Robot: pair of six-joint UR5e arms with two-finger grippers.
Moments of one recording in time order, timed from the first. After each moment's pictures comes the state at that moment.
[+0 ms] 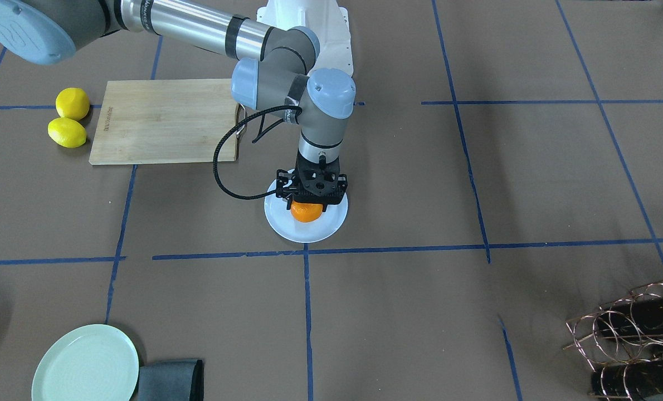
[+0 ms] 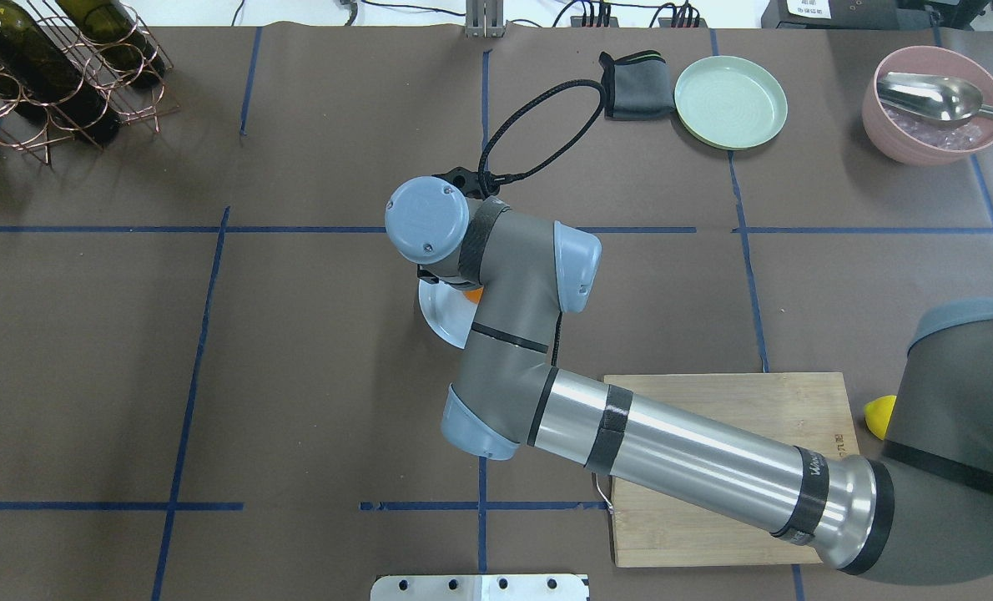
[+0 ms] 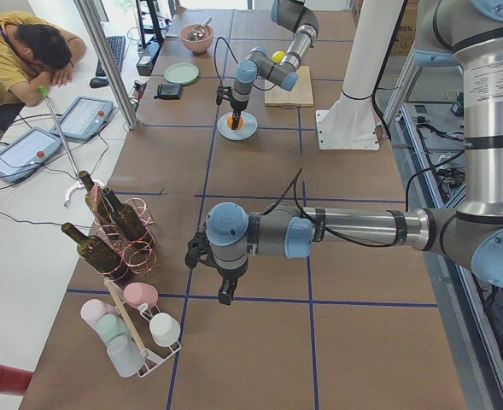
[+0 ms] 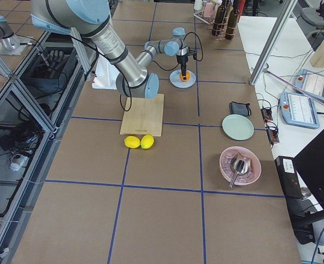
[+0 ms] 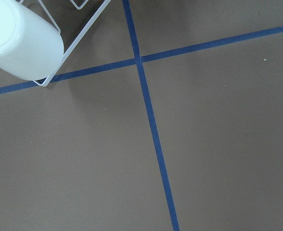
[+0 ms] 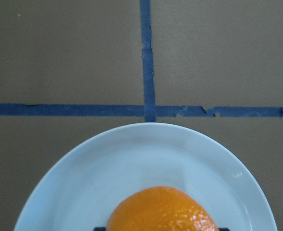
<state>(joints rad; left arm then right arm) -1.57 -1.43 -1.73 -1.59 -2.39 0.19 0.47 -0.59 1.24 -1.58 1.63 1.23</state>
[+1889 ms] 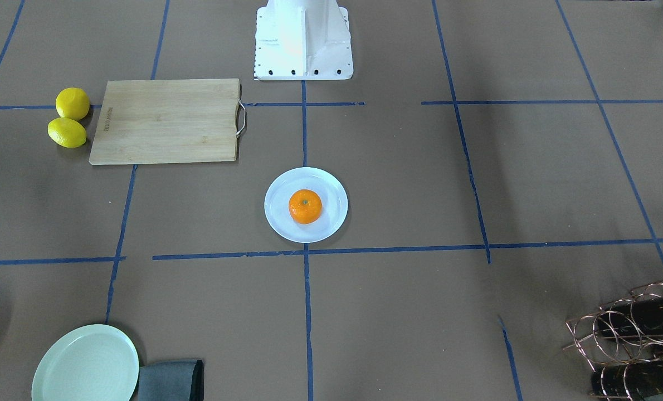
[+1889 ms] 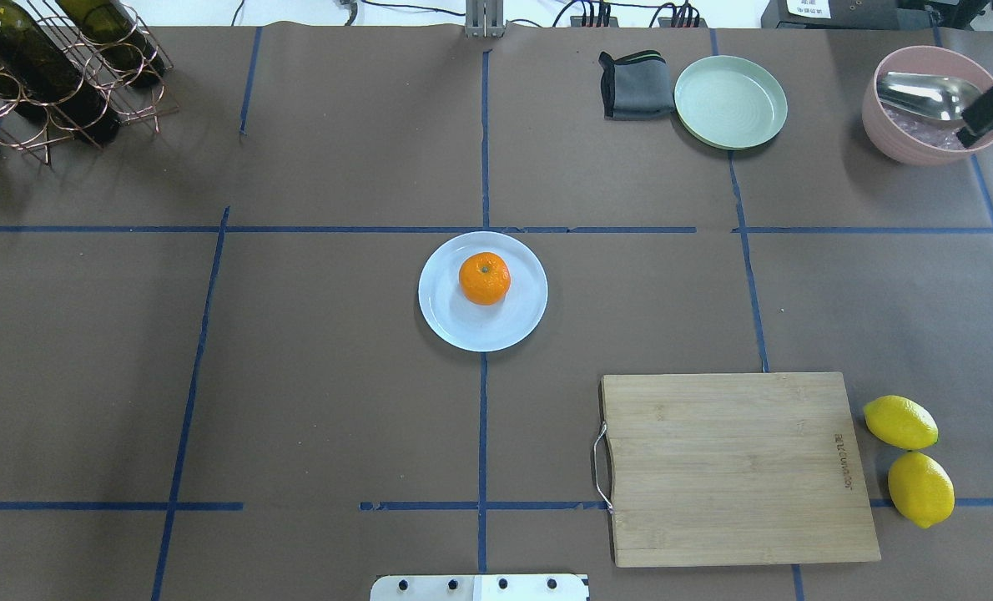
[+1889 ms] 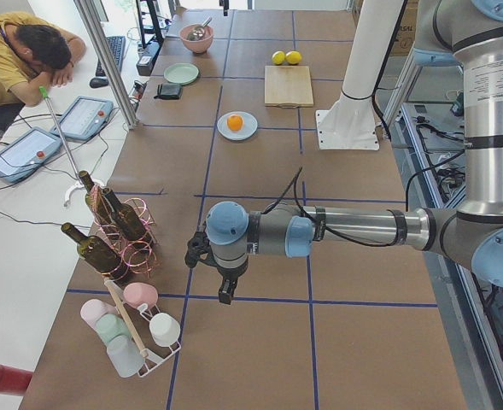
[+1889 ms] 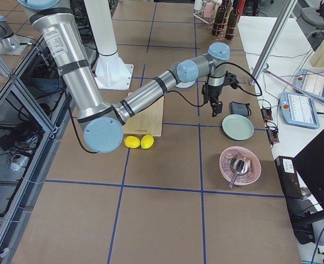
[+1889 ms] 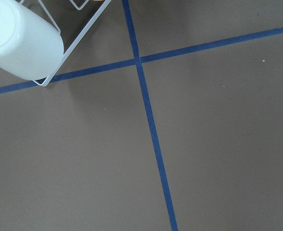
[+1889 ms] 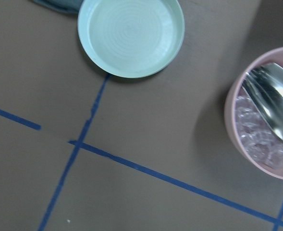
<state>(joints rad) -1.57 -1.43 -1.74 -1.58 -2.39 0.19 1.35 -1.32 1.81 -1.84 2.21 0.00</state>
